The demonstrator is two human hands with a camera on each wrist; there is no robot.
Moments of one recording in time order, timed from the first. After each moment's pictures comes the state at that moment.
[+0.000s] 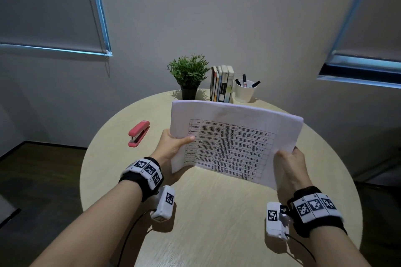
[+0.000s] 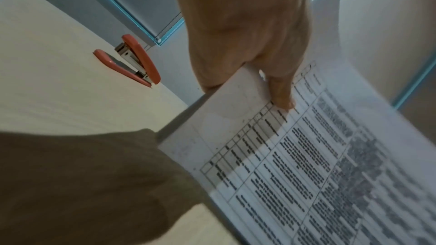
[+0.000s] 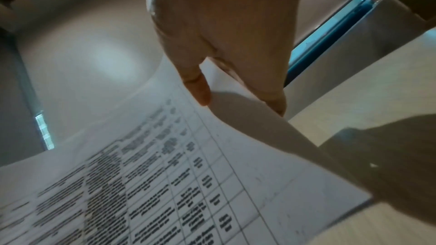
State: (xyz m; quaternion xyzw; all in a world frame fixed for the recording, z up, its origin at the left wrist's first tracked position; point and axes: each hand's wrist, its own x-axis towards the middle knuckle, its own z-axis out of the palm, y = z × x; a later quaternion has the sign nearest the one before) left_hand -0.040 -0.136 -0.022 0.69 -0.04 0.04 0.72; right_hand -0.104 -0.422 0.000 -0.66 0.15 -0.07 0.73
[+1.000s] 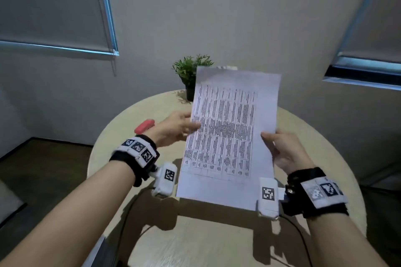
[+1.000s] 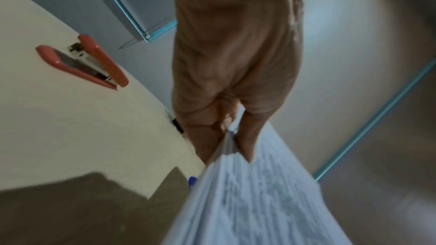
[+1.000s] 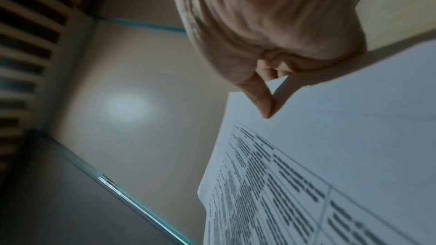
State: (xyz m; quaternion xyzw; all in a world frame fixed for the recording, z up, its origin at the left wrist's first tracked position) left_hand -0.035 -0.121 0.044 0.73 -0.07 -0.16 0.67; right_hand -0.068 -0.402 0.042 -0.64 0.14 -0.03 0.75
